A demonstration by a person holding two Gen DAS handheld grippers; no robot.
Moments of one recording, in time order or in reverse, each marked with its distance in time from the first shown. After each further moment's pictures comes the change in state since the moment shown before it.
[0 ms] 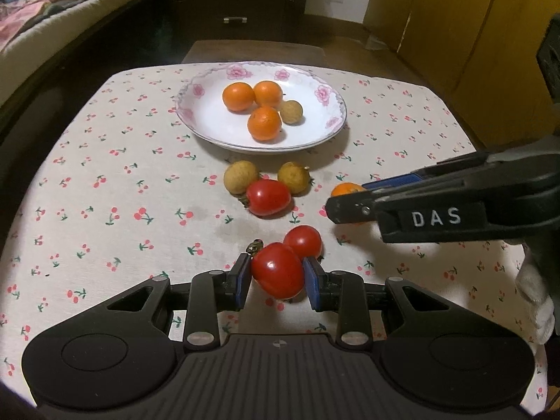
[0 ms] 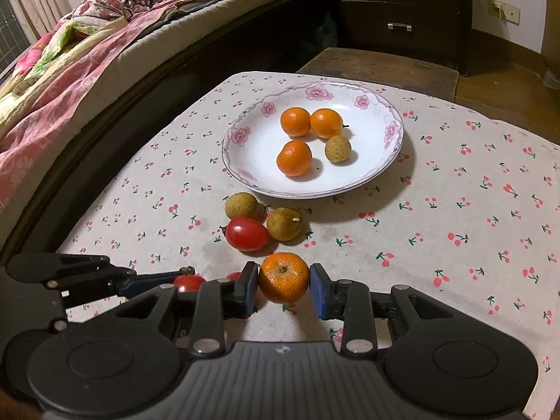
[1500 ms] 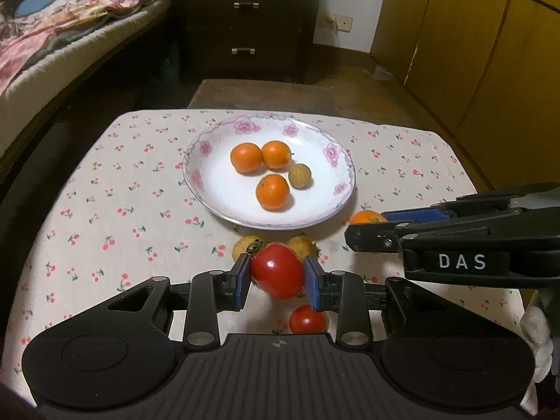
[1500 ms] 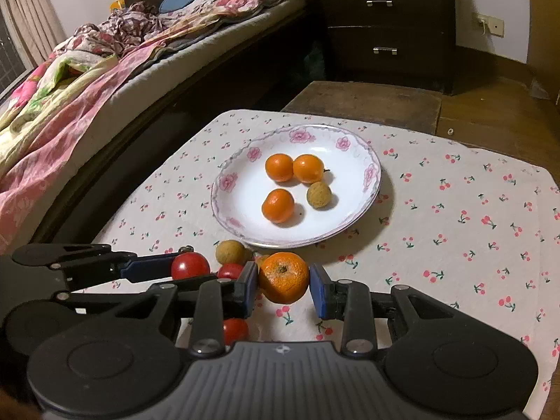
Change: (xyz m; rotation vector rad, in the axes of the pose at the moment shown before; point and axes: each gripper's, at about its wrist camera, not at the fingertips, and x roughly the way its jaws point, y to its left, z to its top) left arm -0.002 0.003 0.045 -0.017 -0.091 0.020; right arm -0.020 -0.012 0.022 0.041 -0.093 -0.016
